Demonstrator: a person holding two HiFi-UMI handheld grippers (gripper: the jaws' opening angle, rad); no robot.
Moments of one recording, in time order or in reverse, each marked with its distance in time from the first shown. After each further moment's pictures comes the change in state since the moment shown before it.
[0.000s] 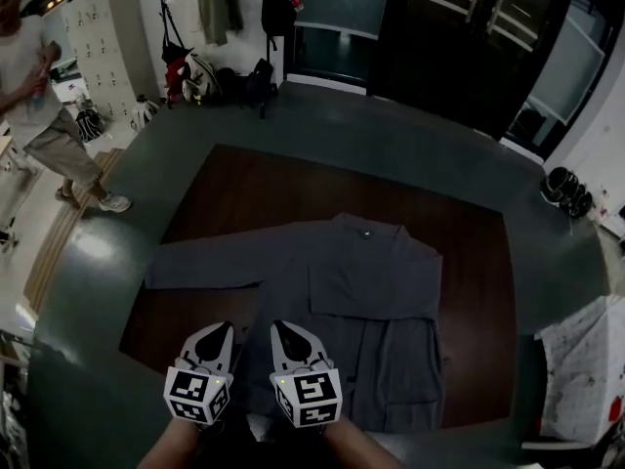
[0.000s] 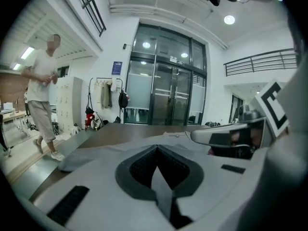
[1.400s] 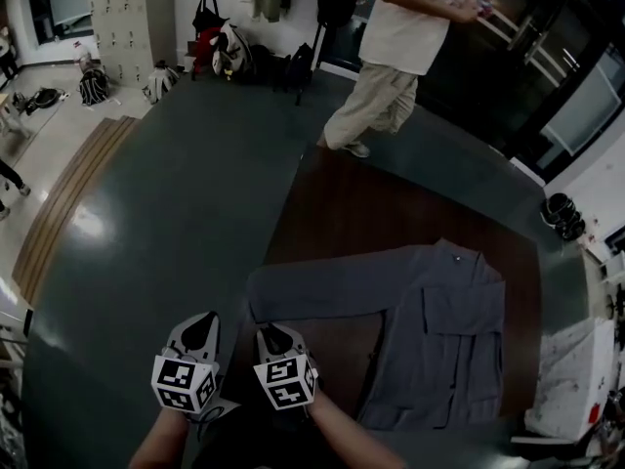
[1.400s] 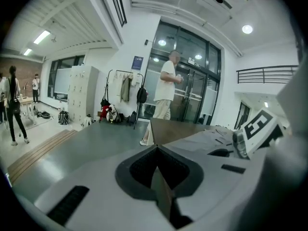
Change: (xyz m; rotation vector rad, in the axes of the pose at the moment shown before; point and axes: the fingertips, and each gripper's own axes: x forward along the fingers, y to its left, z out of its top) left arm -0.070 0.384 -0.039 -0.115 0.036 0.032; right arm 0.288 0.257 -0.095 -0.256 0.420 0.011
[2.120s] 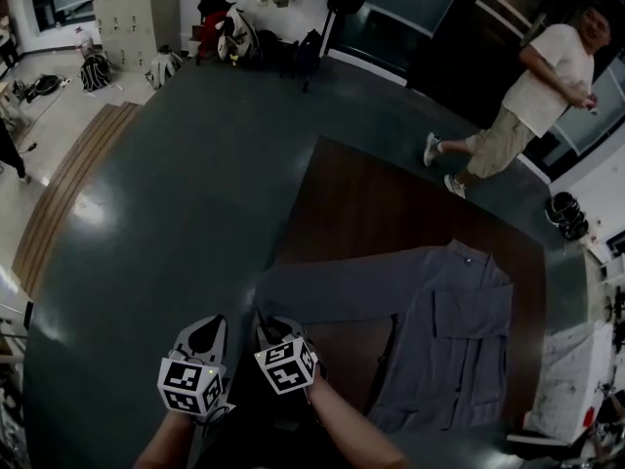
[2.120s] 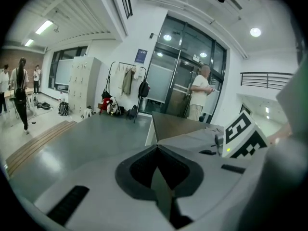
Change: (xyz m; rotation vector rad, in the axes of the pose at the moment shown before) left arm 0.016 0.015 -0.019 -0.061 0.062 -0.012; right arm 0.055 0.001 -0.014 -0.043 0.168 0.080
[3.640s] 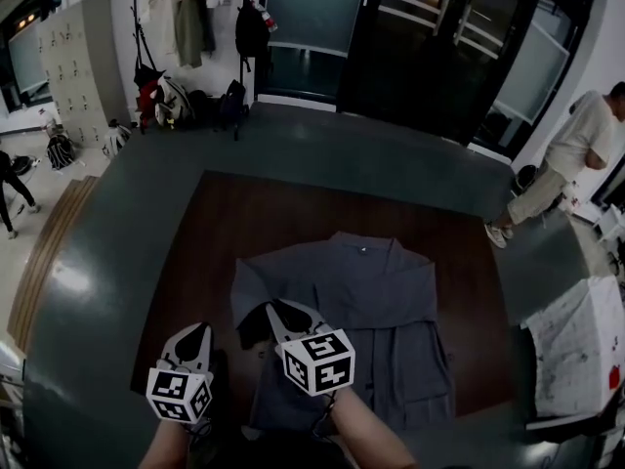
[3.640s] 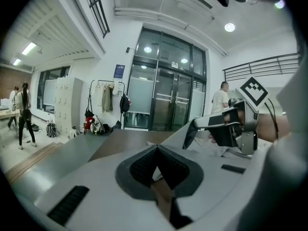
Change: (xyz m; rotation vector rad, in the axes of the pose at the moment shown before) left arm 0.035 -0.301 0.042 0.168 -0.148 -0.054; right arm -0.318 -0.228 -0.051 0.318 -0.555 -0.045
